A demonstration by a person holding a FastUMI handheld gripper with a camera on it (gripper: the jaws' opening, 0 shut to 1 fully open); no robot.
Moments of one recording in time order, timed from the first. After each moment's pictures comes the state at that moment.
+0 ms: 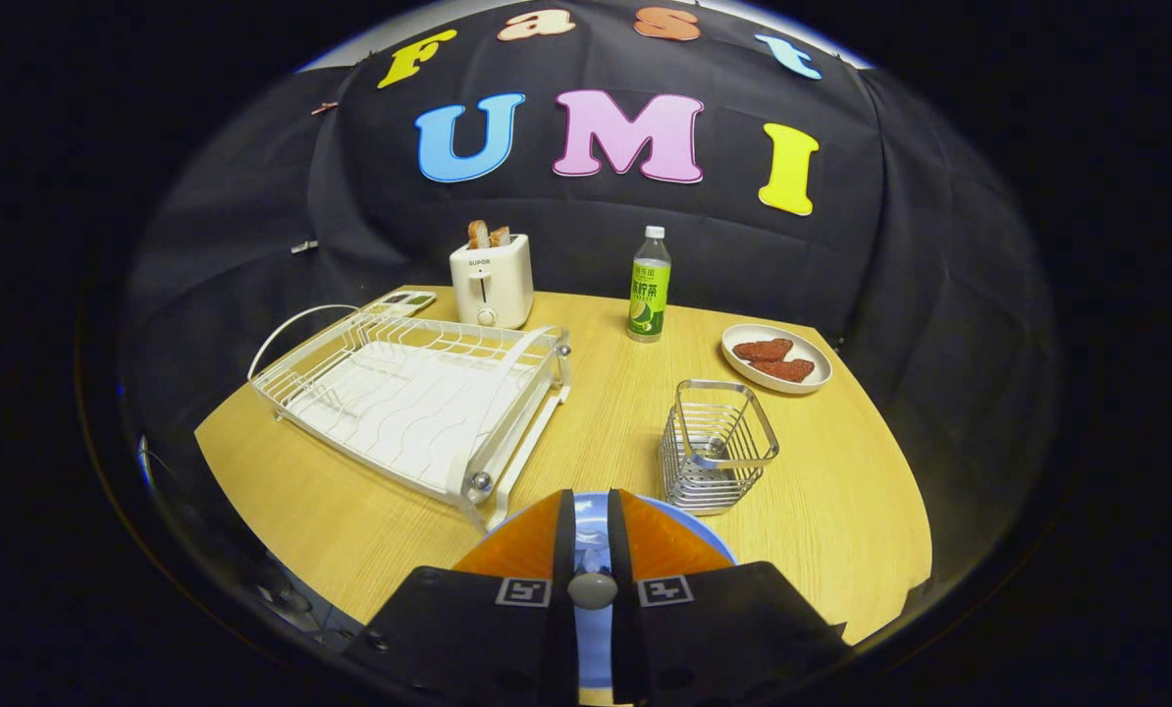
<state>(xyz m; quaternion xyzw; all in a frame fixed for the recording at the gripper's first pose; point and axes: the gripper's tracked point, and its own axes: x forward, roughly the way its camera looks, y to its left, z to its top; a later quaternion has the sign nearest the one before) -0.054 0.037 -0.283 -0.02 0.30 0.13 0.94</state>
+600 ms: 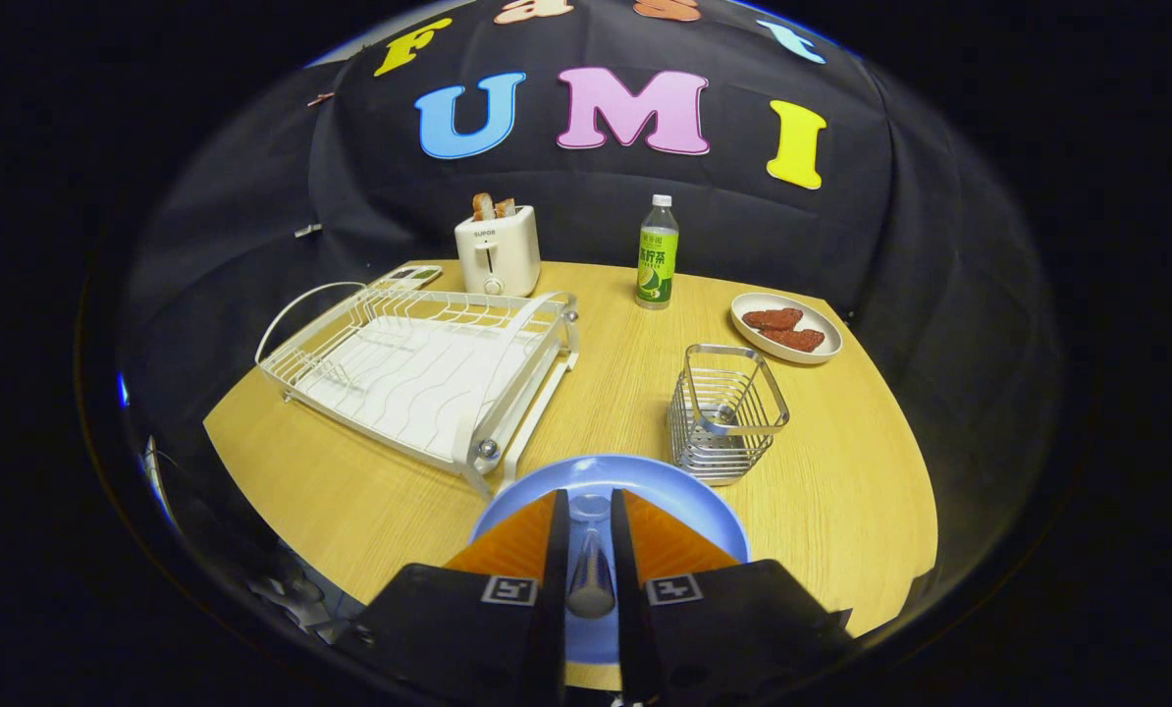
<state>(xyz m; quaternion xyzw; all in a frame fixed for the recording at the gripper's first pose) -0.063 0.036 -0.287 0.01 0.34 0.14 0.93</state>
